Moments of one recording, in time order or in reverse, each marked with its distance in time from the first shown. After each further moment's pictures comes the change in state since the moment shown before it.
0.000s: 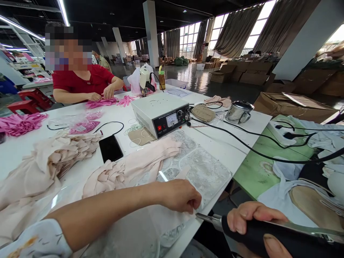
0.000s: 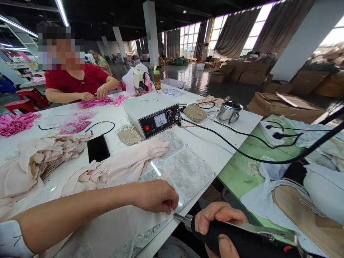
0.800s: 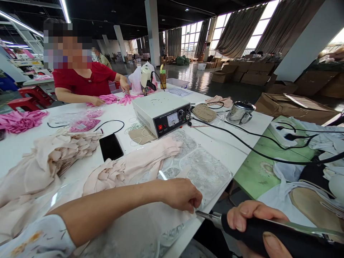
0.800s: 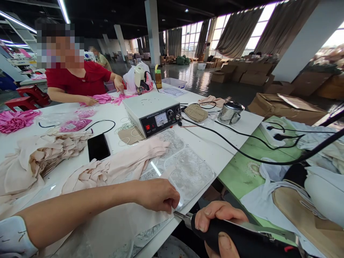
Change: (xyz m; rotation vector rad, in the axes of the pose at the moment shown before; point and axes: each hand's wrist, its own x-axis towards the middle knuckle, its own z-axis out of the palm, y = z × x) left_hand 0.004 -0.003 -0.001 -0.044 -0.017 0.010; right_hand 0.000 0.004 -0.001 0.024 -0.022 -0.032
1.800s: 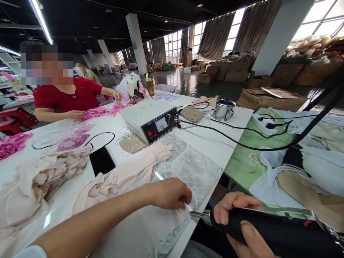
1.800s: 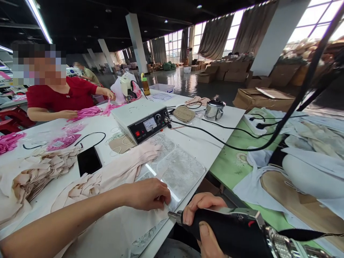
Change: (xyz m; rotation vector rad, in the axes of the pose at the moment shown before) left_hand -0.007 0.008 -0.014 0.152 -0.006 -0.054; right_hand -0.002 0.006 -0.002 0.026 -0.081 -0.016
